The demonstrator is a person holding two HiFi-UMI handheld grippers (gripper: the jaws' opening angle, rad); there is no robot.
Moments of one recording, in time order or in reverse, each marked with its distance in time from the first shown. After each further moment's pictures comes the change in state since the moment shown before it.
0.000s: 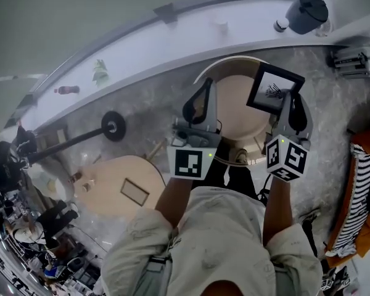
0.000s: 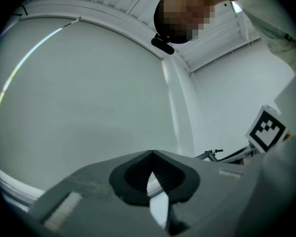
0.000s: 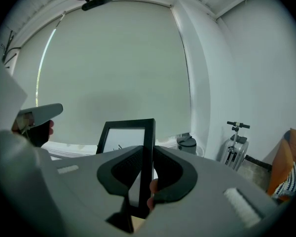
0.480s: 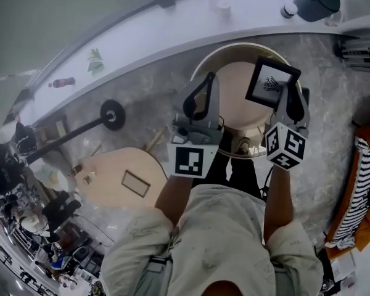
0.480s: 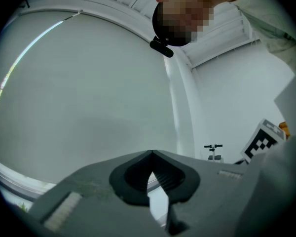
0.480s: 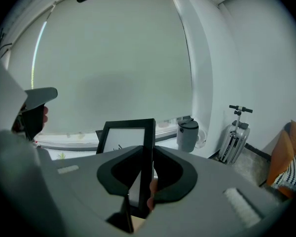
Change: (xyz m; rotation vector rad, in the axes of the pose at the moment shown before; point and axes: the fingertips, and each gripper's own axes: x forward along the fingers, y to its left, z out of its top) left arm 0.008 0.005 -0.048 -0.020 0.069 -0.010; right arm 0.040 0.001 -0.077 0.024 0.156 -0.004
